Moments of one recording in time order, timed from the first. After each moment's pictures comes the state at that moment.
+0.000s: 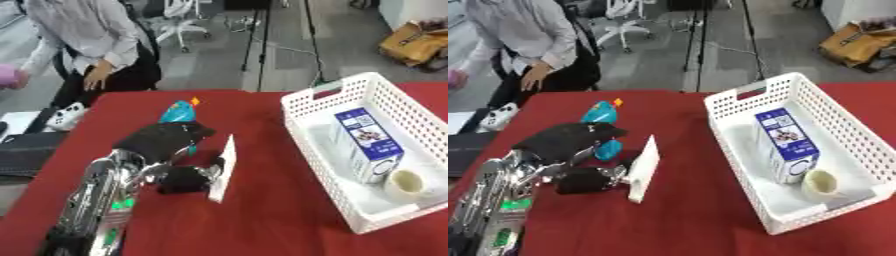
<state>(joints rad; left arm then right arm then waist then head) -0.41 0.05 -0.18 -1.94 -1.40 -0.04 -0.91 -0.26 -0.44 -0.51 -1.99 0.79 -0.14 -0.91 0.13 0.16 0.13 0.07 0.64</state>
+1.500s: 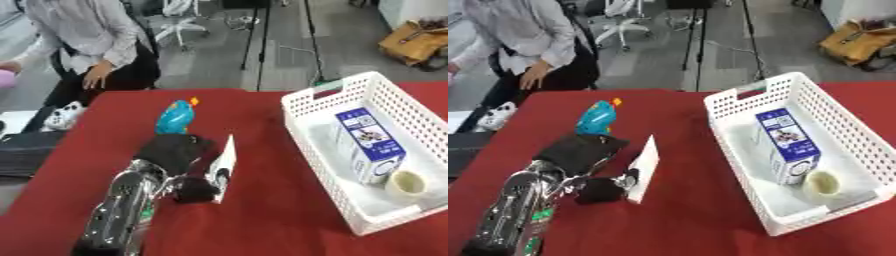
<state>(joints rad) -0.39 -0.05 -0.19 -1.88 -1.66 -0.08 -0.91 -0.27 -0.43 -0.50 -1.99 0.79 -0.15 -0.91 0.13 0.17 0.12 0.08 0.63</state>
